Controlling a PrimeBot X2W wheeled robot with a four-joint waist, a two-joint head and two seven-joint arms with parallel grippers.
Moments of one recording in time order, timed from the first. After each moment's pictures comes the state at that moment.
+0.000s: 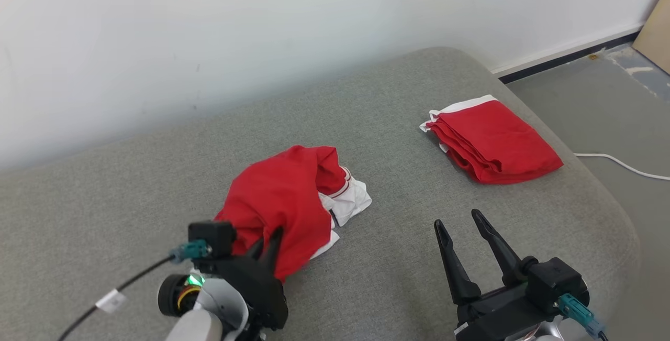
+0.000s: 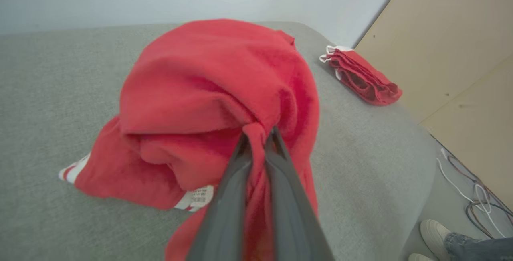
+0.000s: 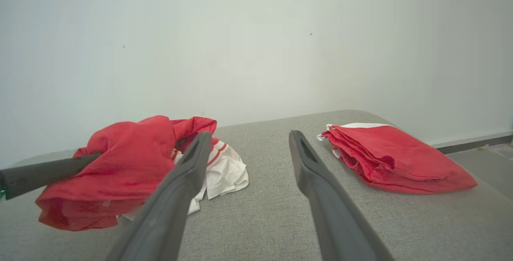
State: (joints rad) left arm -0.35 0.09 -0.33 0.40 -0.55 -0.08 0.17; right arm -0.13 -0.13 0.28 0.19 0.27 0.13 -0.23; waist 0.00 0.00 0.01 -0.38
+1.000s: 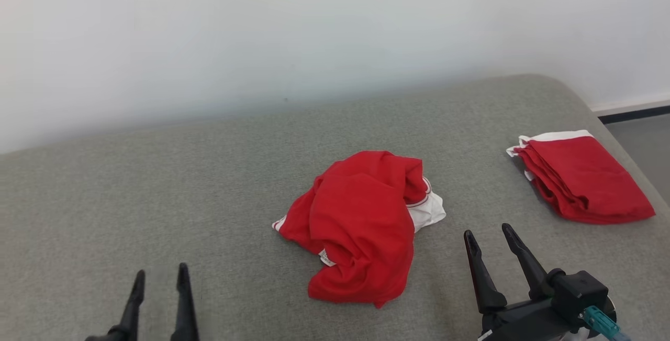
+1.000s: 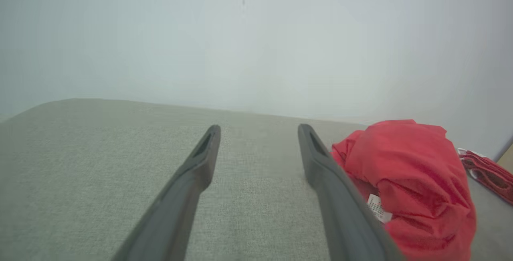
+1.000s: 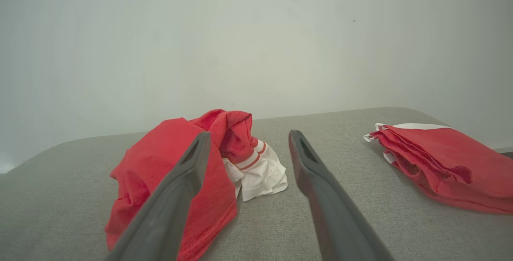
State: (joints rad) left arm 0.04 0.09 -0.07 0.10 -0.33 0.00 -0.26; right arm -0.07 -0.13 0.19 0.19 0.27 0.13 -0.22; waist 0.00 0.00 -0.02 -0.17
